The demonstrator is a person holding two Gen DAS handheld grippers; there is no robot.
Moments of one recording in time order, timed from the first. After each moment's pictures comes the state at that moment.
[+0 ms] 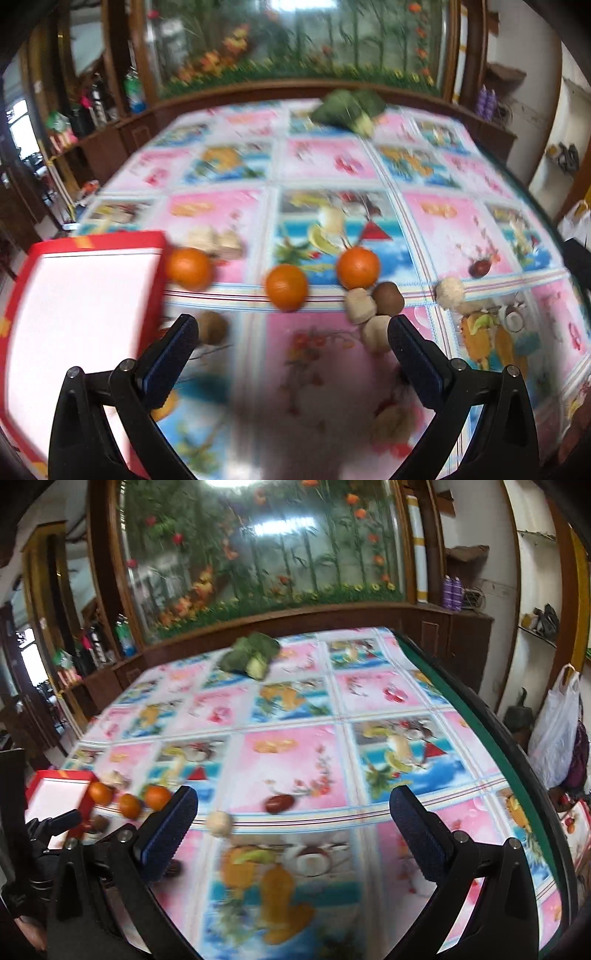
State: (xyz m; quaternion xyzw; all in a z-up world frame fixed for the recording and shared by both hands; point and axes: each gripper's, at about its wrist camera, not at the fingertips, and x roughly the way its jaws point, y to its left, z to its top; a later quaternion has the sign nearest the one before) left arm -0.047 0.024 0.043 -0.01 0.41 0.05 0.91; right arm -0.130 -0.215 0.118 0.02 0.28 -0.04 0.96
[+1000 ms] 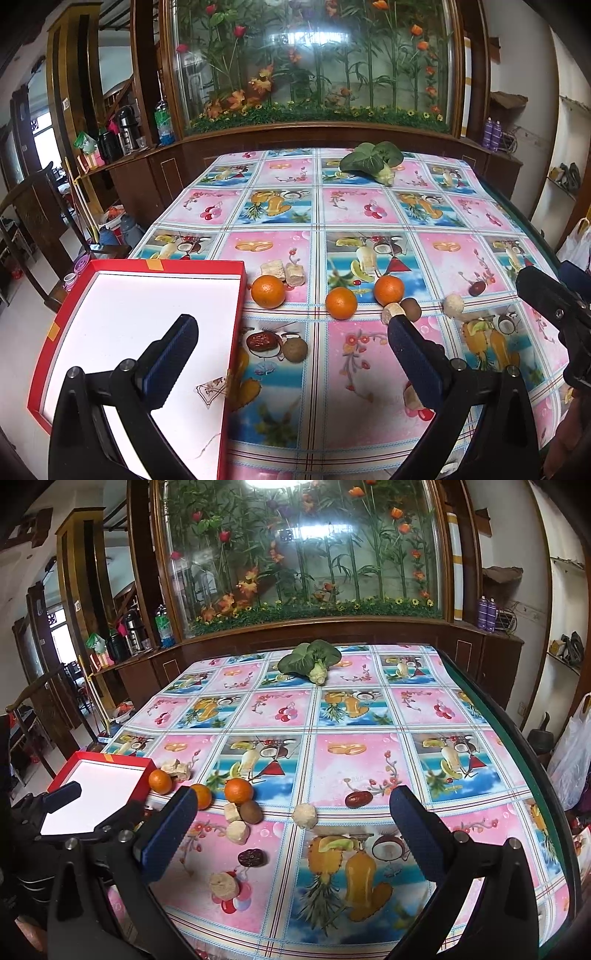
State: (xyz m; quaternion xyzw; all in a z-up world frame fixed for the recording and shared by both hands) left arm -0.089 0.055 0.080 0.00 0.35 0.08 0.94; right arm -0.145 -0.152 0.127 -0.01 0.28 0.01 0.96
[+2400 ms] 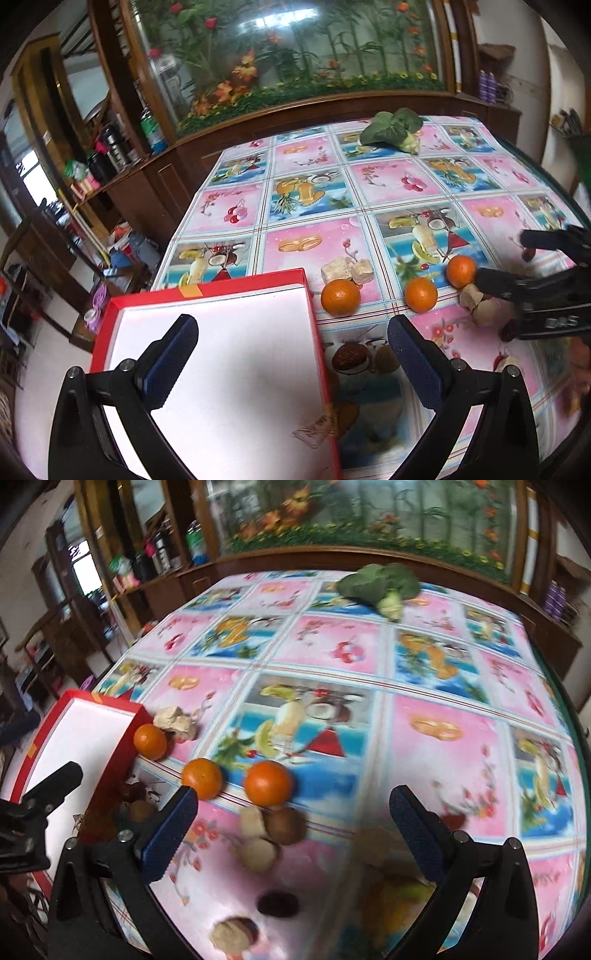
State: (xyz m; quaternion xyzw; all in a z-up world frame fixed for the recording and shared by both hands) left arm -0.060 0.110 0.079 0.10 0.39 0.06 0.91; right arm -0.033 -0.107 0.066 -0.07 0.43 0.10 0.90
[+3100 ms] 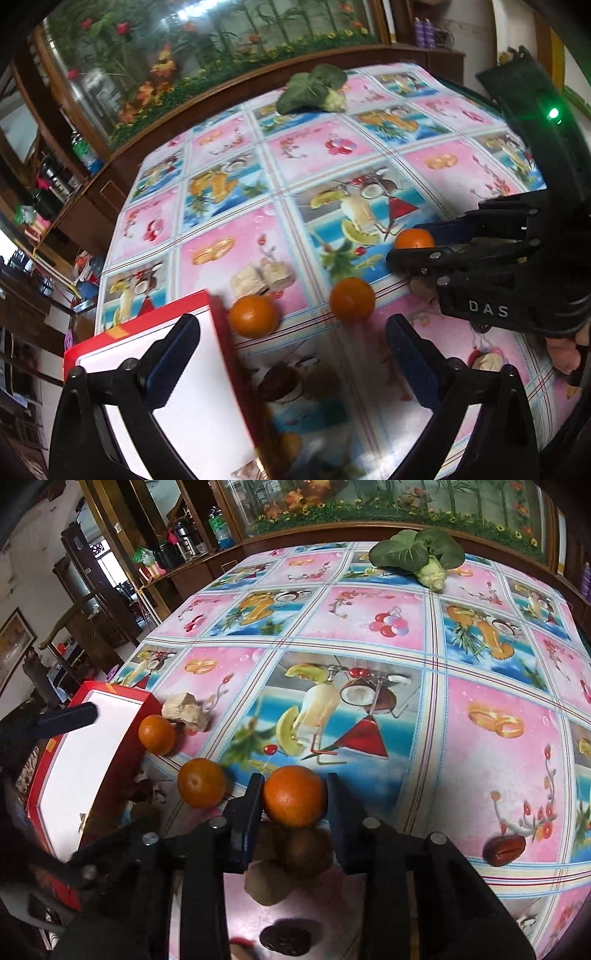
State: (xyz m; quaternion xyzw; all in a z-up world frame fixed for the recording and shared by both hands) left arm -0.017 0.050 0.051 0.17 0.46 -0.04 0.87; right arm -0.007 -0.117 0.041 -0.03 0.46 0.17 0.87
